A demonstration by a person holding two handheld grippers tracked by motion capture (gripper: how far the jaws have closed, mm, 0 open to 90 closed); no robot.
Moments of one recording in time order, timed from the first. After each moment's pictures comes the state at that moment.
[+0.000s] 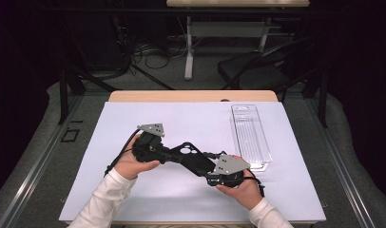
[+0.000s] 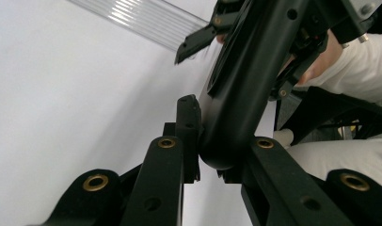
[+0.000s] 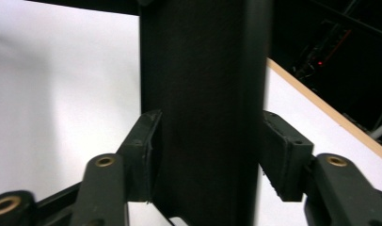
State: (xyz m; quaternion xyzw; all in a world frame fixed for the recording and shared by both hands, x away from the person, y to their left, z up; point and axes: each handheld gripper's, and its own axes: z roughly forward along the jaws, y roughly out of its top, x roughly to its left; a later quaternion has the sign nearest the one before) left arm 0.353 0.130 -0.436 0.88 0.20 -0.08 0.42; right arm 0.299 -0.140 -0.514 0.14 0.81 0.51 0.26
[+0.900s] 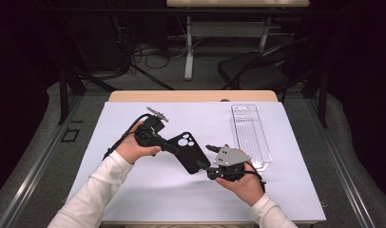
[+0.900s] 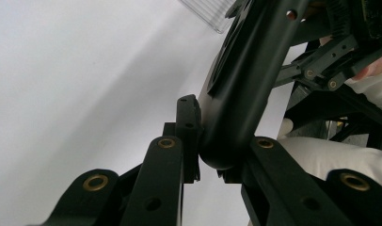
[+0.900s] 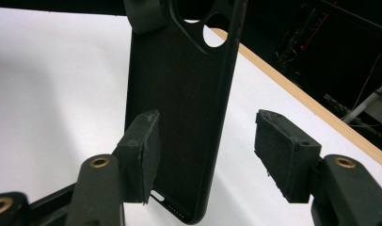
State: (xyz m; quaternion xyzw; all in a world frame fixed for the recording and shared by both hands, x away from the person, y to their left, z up) left arm 0.393 0.125 -0.424 0.89 0.29 -0.13 0.33; right arm 0.305 -0.138 -0.492 0.18 0.81 0.48 0.27
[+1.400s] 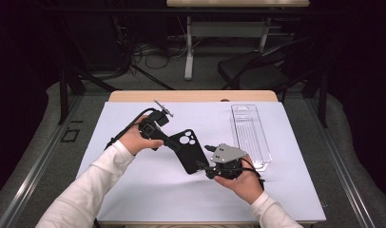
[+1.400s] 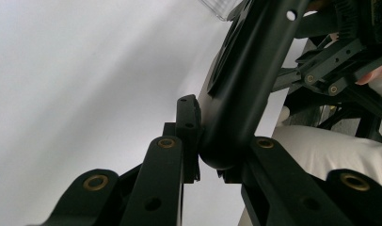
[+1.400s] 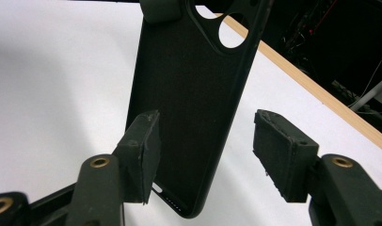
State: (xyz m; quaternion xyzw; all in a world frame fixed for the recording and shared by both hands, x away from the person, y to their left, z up) left arm 0.410 0.114 -0.416 0.90 0.29 -0.16 0.28; right arm 0.310 -0.133 -0.488 0.19 0.83 0.46 0.25
